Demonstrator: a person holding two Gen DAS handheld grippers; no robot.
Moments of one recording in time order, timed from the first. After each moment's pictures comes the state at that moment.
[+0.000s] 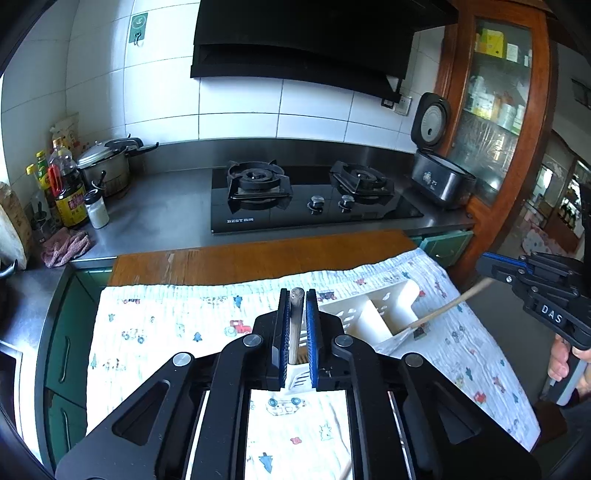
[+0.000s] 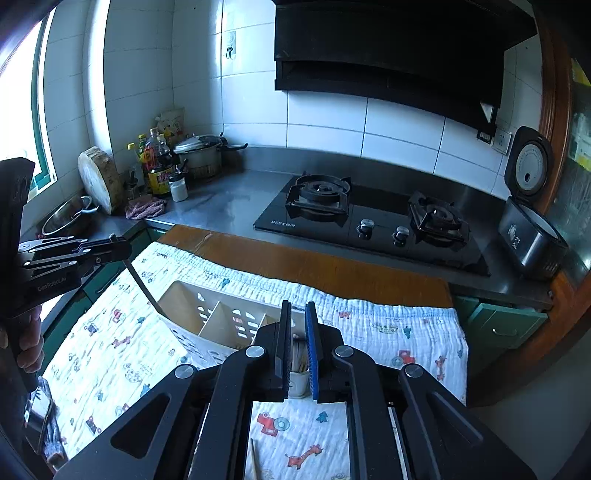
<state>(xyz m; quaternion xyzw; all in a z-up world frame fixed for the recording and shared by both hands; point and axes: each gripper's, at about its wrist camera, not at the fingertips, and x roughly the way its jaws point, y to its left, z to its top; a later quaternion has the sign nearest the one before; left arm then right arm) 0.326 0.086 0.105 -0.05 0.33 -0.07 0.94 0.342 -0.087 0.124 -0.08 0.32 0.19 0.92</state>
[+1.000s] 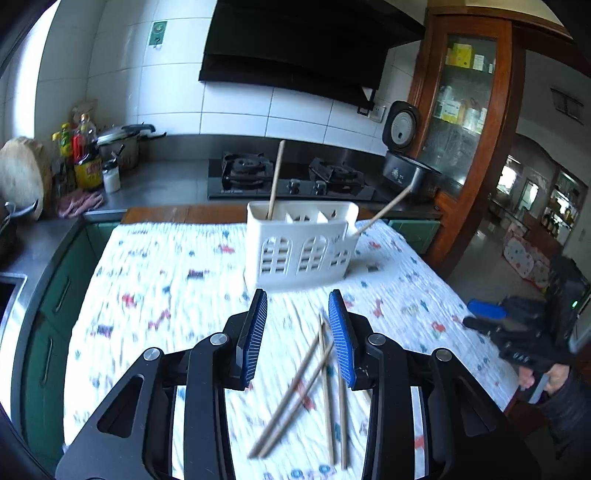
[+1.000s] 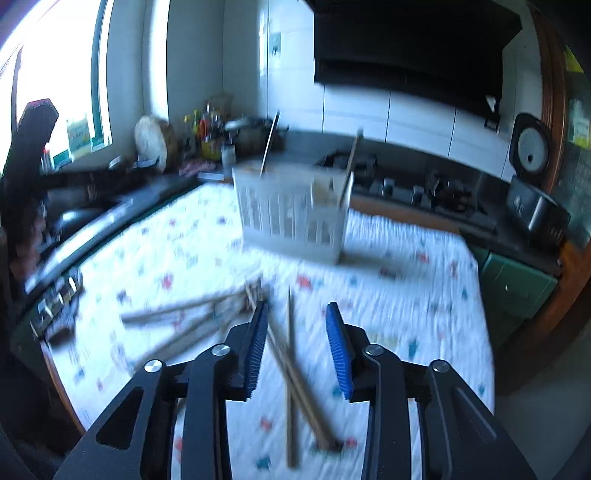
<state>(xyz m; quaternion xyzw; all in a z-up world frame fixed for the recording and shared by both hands) 0.128 0.073 0.057 -0.08 0.29 -0.09 0.95 0.140 -0.163 0.016 -0.10 0.32 0.26 0.91</state>
